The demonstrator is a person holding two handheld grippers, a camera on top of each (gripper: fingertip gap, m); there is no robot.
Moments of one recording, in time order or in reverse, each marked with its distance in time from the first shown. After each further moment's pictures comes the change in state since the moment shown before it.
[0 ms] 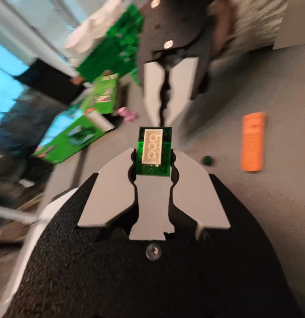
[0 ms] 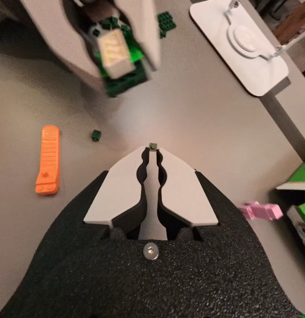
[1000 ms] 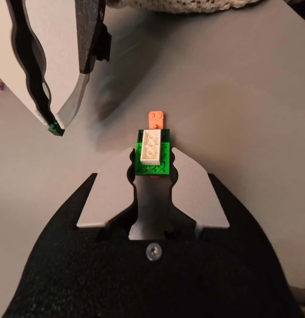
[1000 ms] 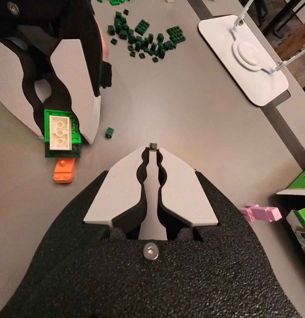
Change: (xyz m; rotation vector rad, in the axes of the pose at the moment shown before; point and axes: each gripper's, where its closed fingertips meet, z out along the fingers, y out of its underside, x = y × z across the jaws) left arm 0.109 0.003 0.008 -0.284 0.494 -0.180; right arm -0.010 -0.003 -0.012 0.045 -0.037 -0.041
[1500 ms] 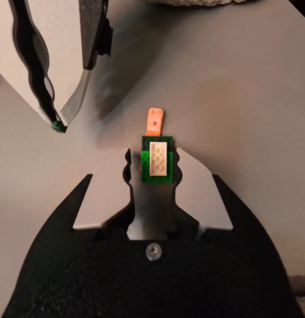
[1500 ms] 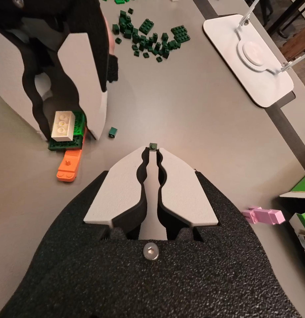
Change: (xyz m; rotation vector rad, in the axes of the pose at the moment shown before) left arm 0.001 0.003 -0.004 -0.032 0.015 -0.017; right arm -0.003 0.000 0.001 -0.004 -0.016 -0.007
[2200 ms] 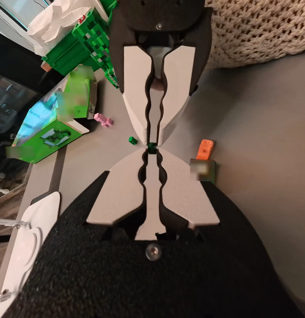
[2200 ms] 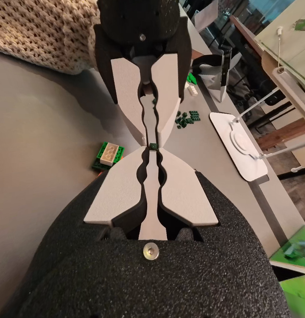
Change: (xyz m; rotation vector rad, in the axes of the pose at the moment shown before) left arm -0.046 -0.044 -0.052 0.215 -0.427 0.132; right arm -0.039 -0.054 -0.026 0.317 -0.068 -0.282
